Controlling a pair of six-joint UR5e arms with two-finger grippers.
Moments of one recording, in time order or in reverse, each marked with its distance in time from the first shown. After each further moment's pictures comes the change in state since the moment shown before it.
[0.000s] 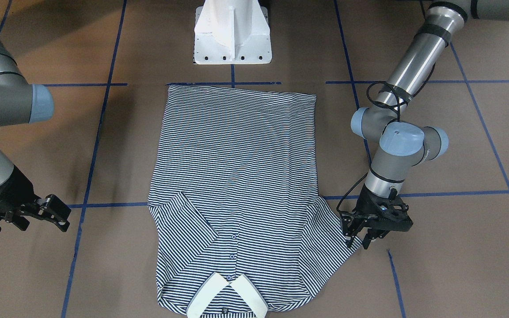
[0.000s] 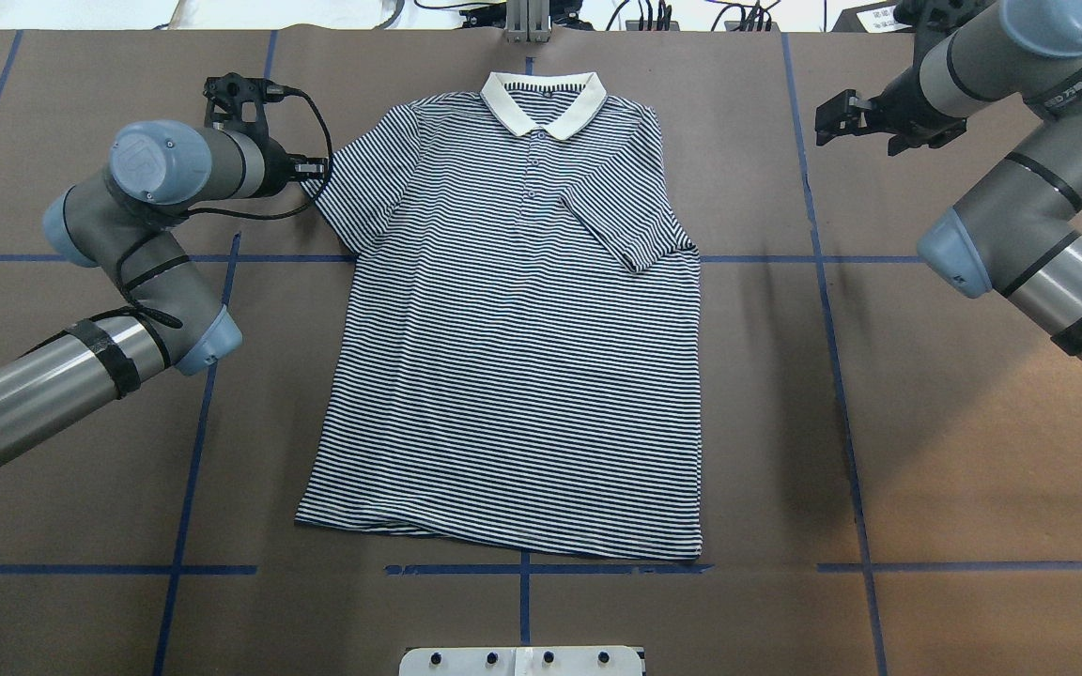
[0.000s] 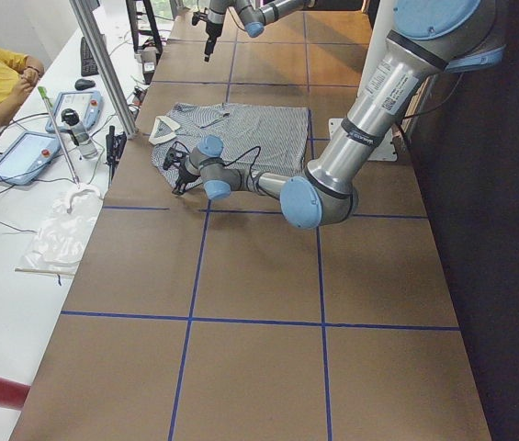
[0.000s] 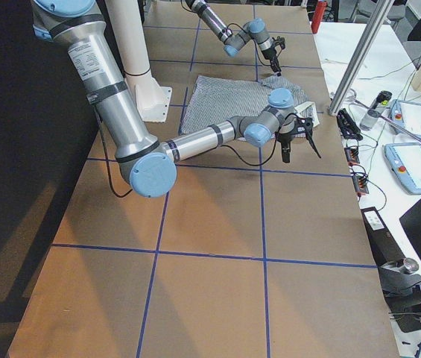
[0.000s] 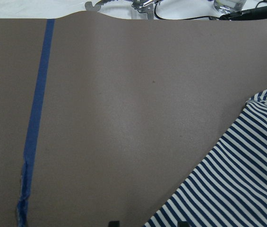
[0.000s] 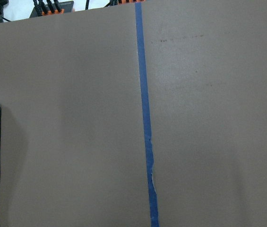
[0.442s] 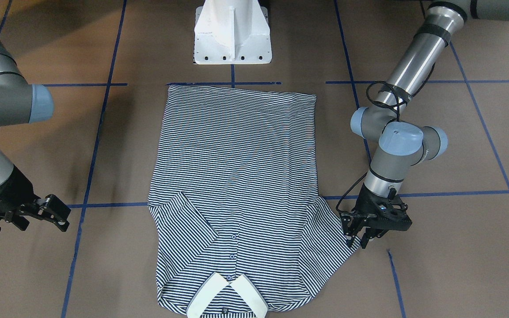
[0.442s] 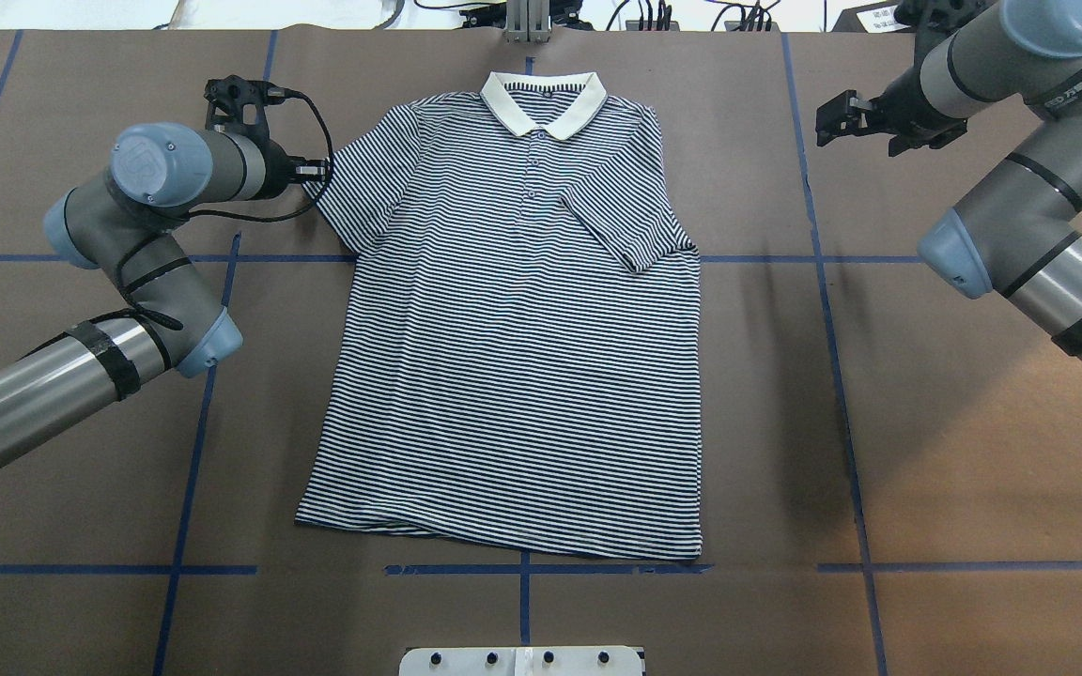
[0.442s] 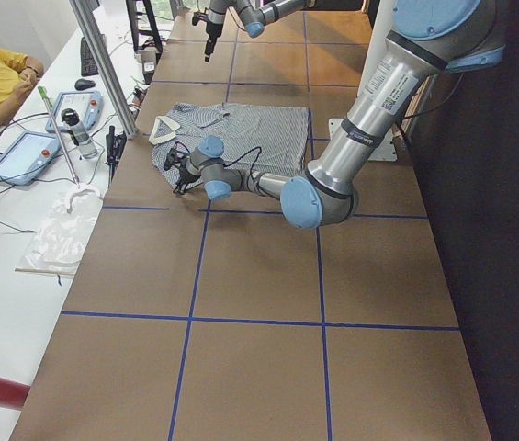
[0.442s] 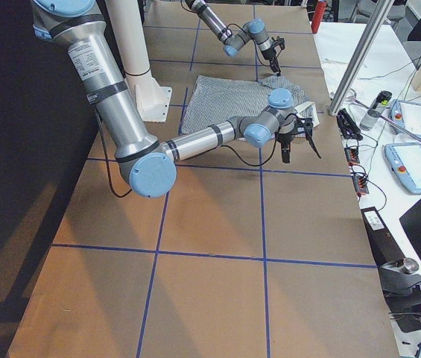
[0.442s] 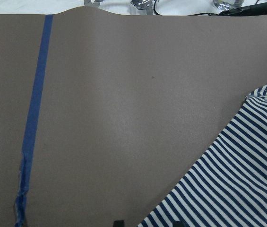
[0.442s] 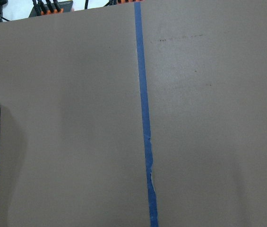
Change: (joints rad) left arm 0.002 0.001 -0.001 -0.002 0.001 -0.001; right arm 0.000 -0.001 0.000 0.000 0.000 0.000
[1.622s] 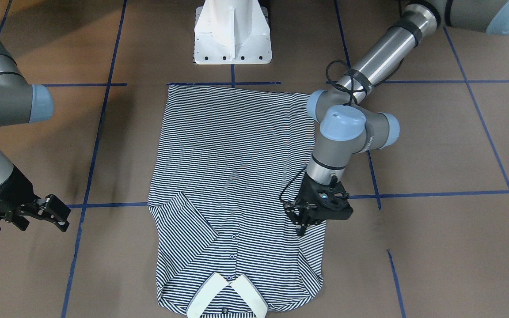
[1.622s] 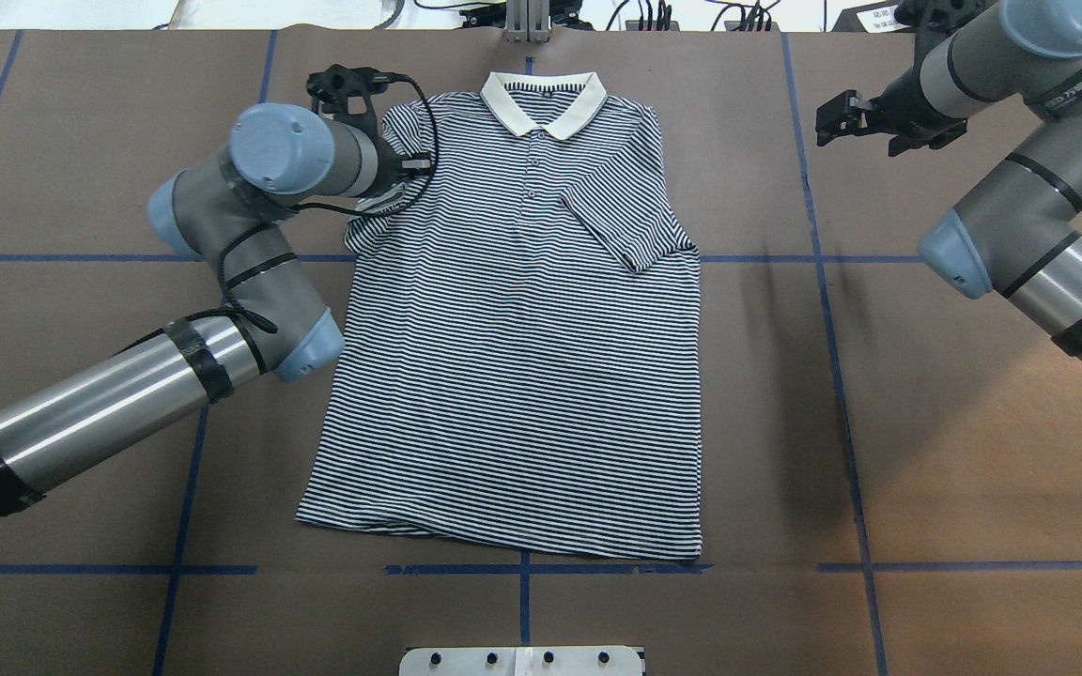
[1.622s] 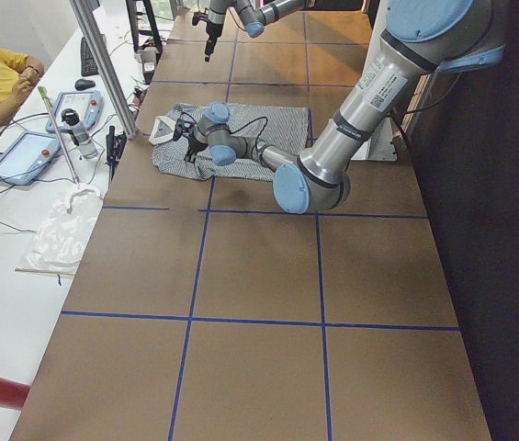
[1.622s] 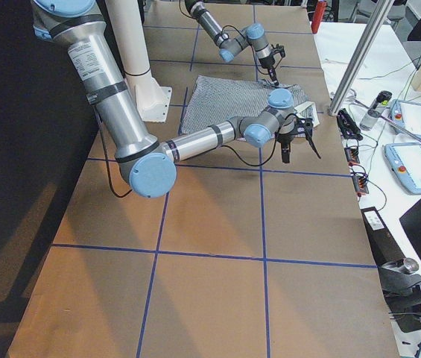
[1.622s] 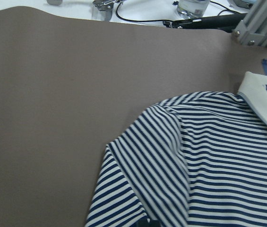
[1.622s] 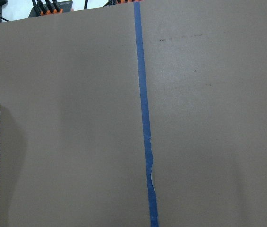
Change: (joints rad) left arm 0.105 -0.172 -0.094 0.264 0.010 -0.201; right arm 0.000 0.001 0.000 0.000 0.000 0.003
